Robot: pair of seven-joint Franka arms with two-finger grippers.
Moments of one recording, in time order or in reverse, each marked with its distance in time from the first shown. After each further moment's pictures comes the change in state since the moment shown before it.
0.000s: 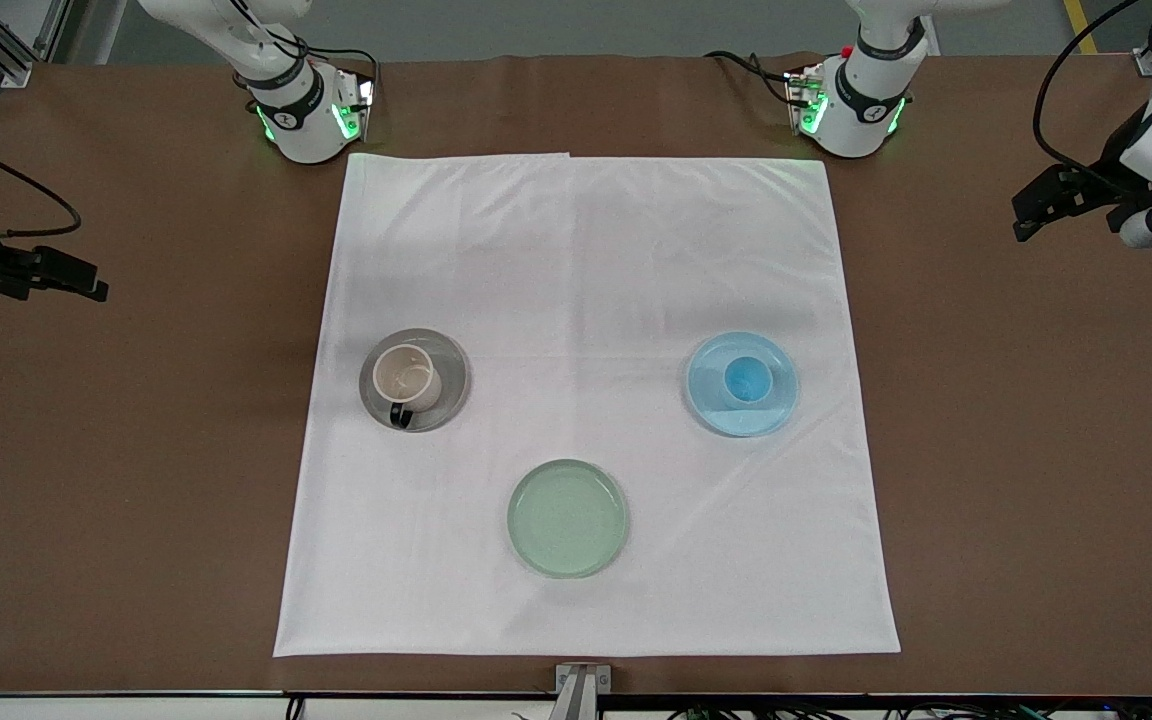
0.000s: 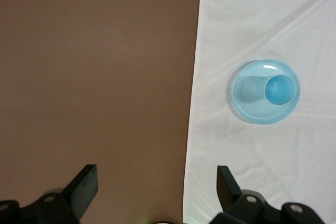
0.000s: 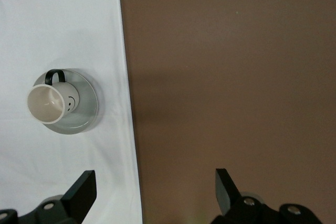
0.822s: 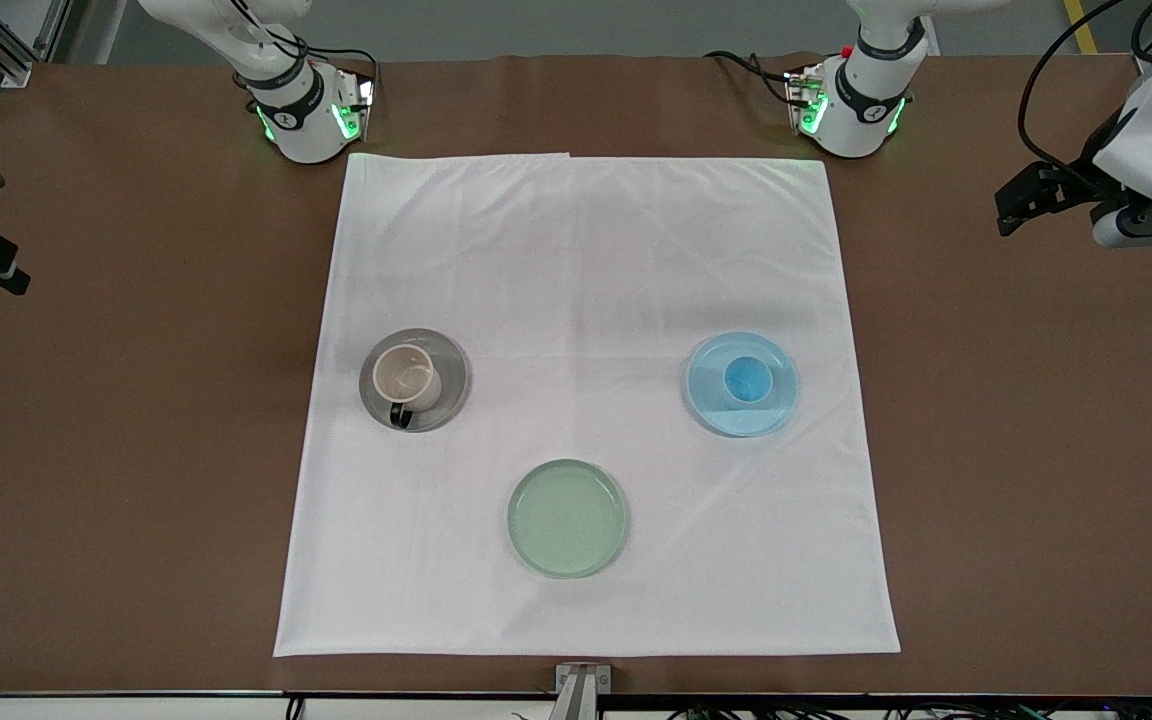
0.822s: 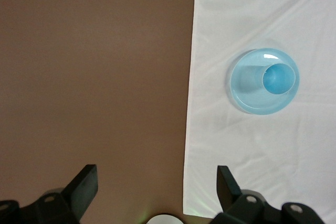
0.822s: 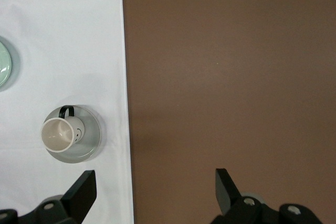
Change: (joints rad) left arm -0.004 0.003 -0.018 0.001 0.000 -0.030 0.000; right arm 0.003 -0.002 0.008 0.163 -0.031 -0.001 0.000
